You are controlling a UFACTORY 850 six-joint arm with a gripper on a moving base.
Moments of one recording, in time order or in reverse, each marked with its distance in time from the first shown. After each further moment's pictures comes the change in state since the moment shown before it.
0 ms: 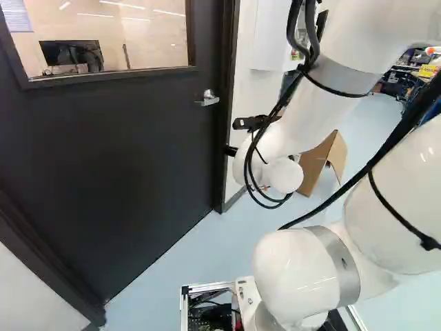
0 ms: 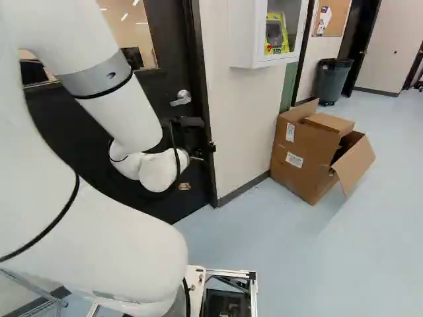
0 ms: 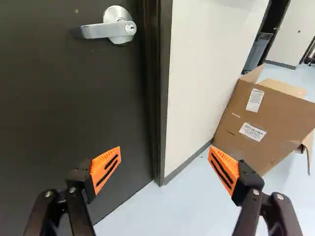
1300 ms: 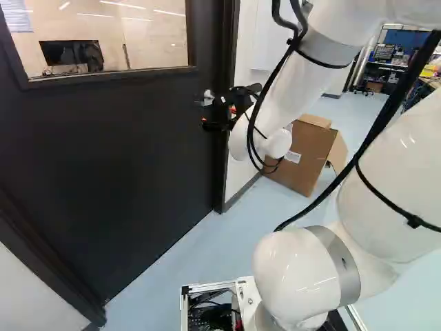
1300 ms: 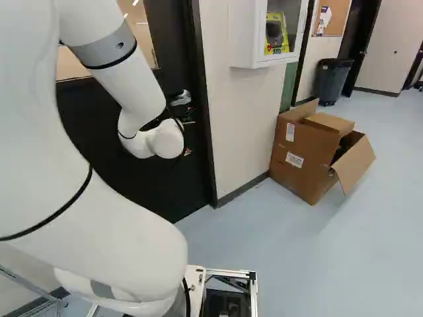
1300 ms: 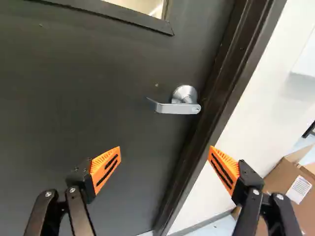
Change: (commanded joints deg) arm 1.4 -4.8 -13.7 -22.9 4.5 0.0
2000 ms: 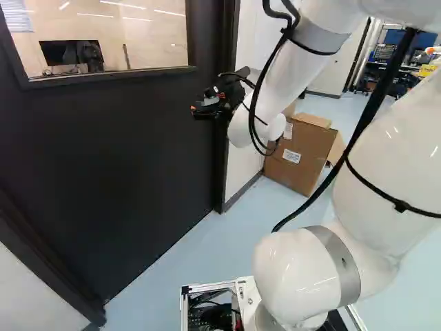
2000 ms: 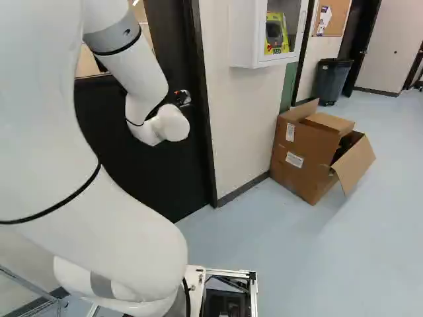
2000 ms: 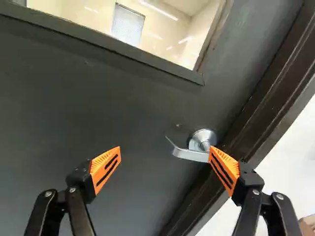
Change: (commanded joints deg) arm 0.0 -3.7 -8.4 -11.7 3.6 0.0
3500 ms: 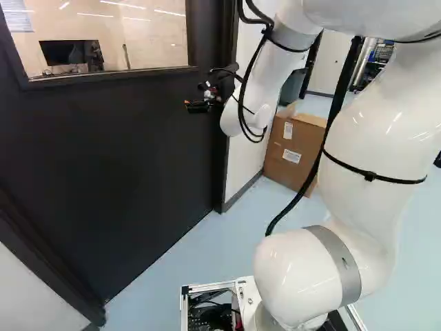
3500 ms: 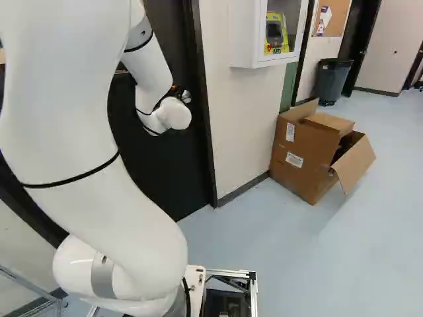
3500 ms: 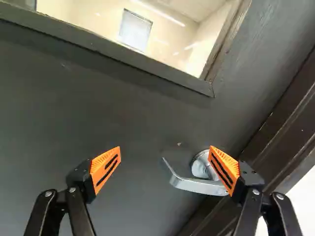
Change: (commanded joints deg) arm 1.8 -9.7 -9.6 -0.4 0.2 0.0
